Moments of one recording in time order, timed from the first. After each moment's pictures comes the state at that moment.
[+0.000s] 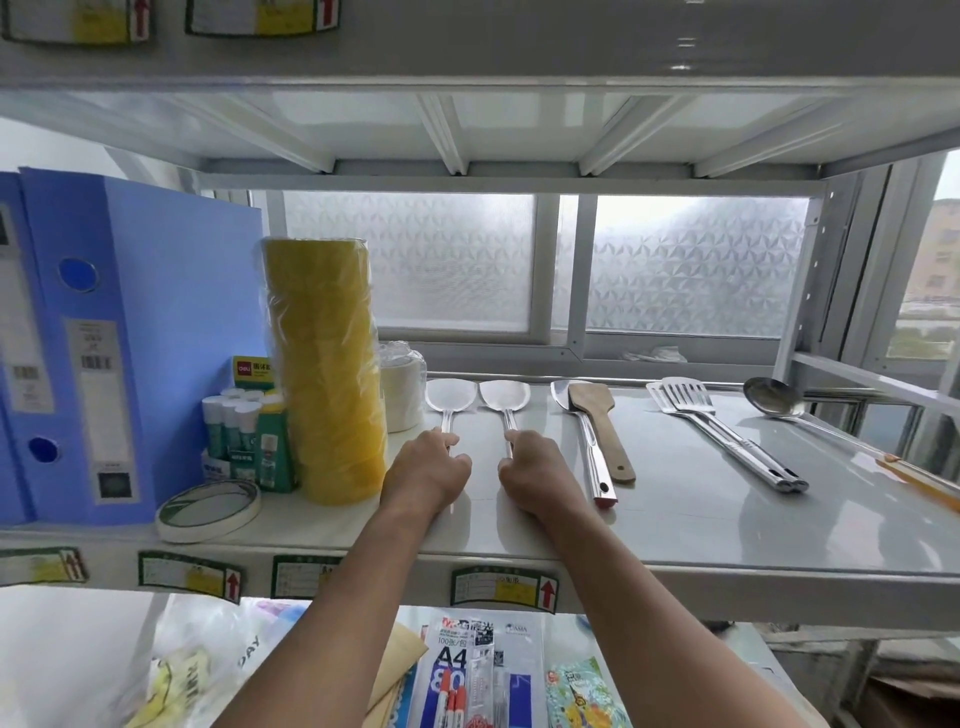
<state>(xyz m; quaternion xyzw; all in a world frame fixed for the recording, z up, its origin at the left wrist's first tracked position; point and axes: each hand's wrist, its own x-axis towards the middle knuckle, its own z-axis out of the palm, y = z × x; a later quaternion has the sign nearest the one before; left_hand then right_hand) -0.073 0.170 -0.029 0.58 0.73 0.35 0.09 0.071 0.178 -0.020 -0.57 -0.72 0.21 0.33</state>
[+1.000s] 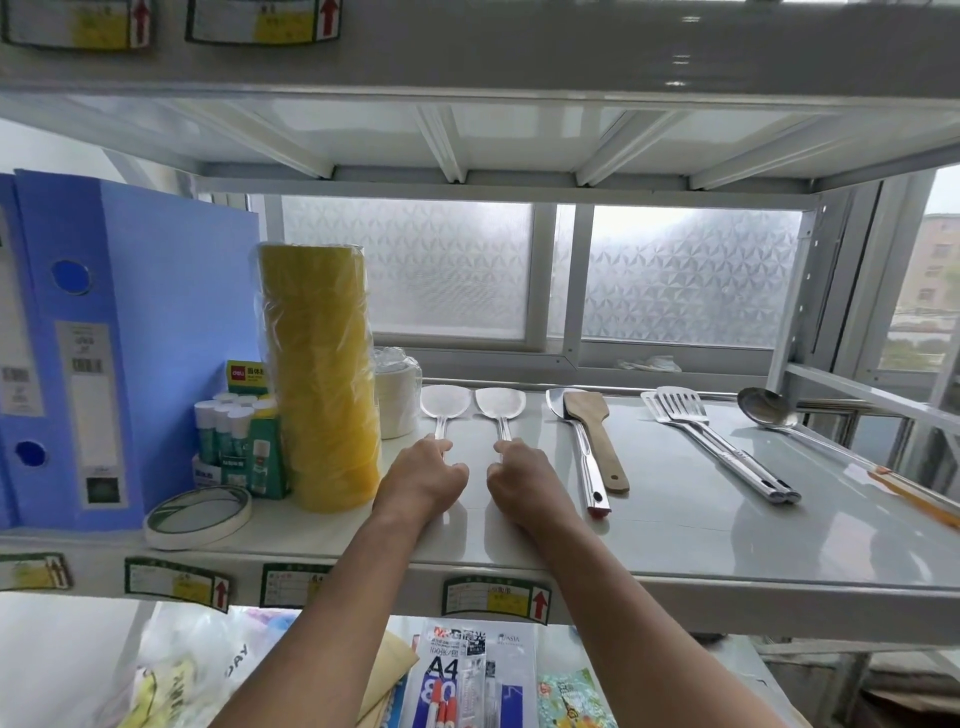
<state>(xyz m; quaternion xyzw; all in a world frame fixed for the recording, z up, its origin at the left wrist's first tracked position) -0.072 0.169 -0.027 0.59 0.72 0.34 0.12 0.067 0.169 -0.016 -0.58 -0.73 0.21 0.31</state>
